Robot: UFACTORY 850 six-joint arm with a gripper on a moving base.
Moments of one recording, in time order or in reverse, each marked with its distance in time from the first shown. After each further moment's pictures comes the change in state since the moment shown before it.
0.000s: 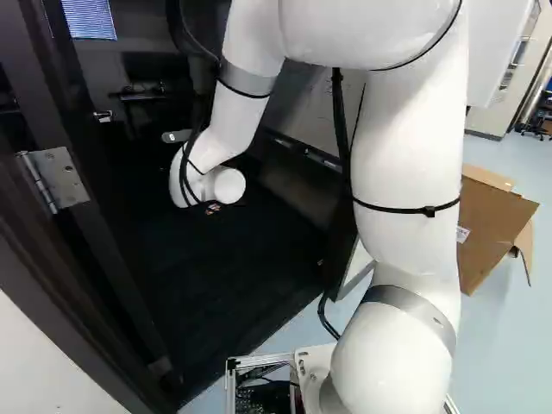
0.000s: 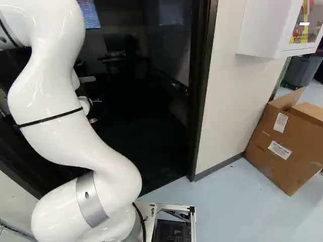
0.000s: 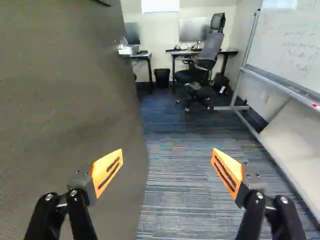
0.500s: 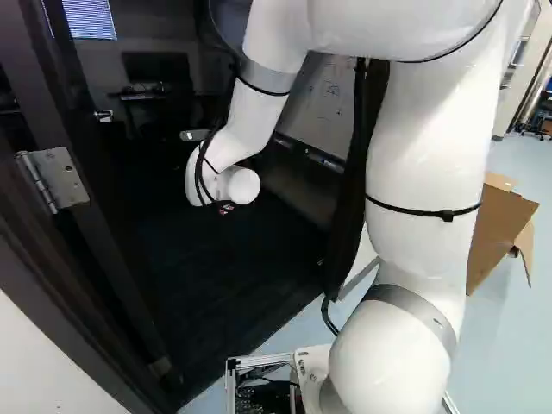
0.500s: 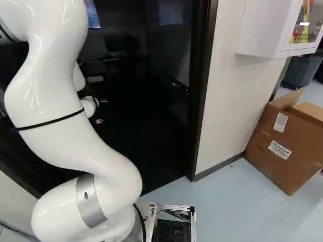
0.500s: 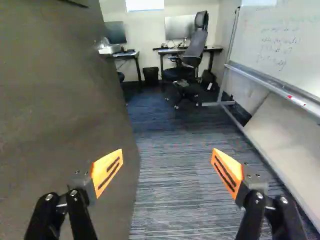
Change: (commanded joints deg) arm -3.3 3.9 4.6 0.9 0.0 0.0
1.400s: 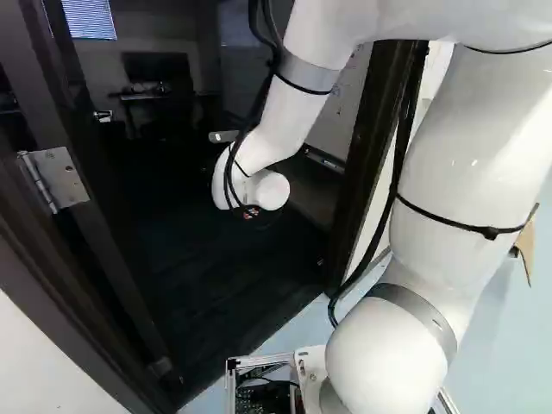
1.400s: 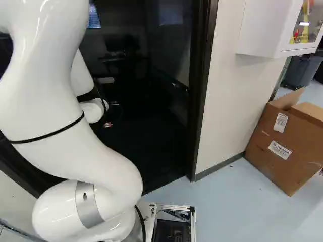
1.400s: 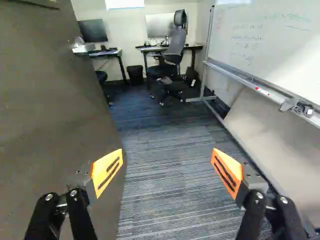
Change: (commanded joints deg) arm -5.8 8.8 9.8 0.0 0.0 0.0
